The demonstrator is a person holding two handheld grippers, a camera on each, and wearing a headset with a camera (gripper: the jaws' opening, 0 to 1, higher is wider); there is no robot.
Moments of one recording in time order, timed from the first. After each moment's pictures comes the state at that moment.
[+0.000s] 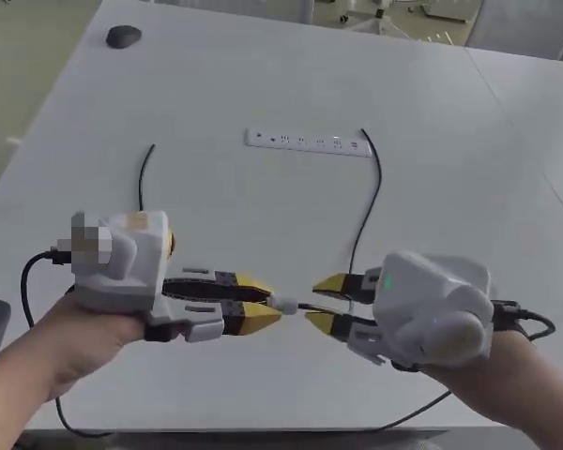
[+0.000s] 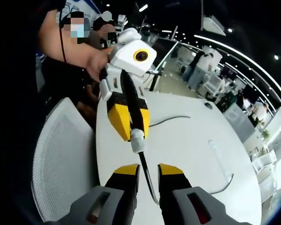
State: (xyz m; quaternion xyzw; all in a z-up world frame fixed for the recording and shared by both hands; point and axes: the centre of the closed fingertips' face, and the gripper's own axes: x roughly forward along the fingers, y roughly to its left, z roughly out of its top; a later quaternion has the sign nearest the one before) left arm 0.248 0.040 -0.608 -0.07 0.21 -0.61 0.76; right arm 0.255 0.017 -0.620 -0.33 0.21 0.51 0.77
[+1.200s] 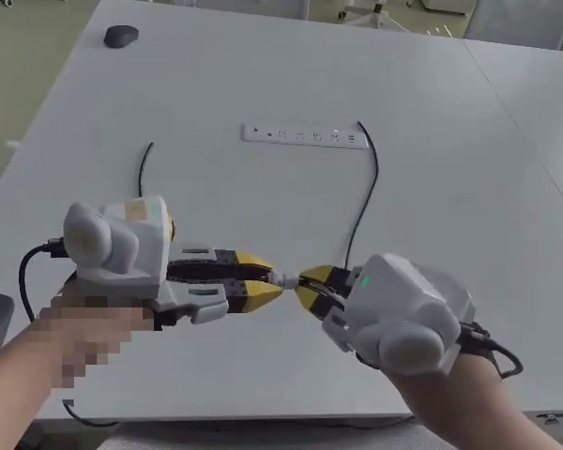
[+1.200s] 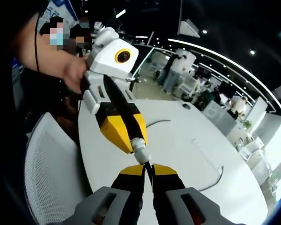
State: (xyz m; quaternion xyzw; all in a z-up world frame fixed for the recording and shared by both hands) left arm 0.253 0.033 -0.596 -0.02 0.17 -0.59 0.79; right arm 0.263 0.023 -0.610 -0.29 0.18 0.42 0.84
